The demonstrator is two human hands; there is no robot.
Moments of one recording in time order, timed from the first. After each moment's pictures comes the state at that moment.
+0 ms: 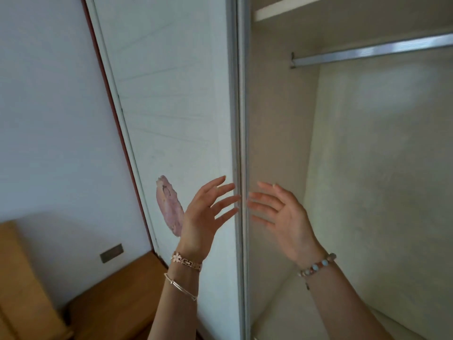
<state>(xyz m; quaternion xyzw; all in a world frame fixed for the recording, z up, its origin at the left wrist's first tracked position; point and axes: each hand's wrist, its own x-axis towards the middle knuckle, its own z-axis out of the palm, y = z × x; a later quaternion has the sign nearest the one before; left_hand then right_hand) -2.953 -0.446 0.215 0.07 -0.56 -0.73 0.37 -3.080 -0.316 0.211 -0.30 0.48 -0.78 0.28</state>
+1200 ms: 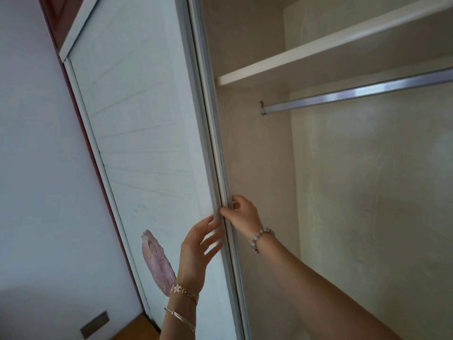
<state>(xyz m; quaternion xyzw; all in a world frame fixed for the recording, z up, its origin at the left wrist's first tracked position) -3.024 -0.491 0.227 0.13 -0.57 -0.72 0.38 -3.174 -0.445 0.254 -0.35 0.70 -0.62 0.06</state>
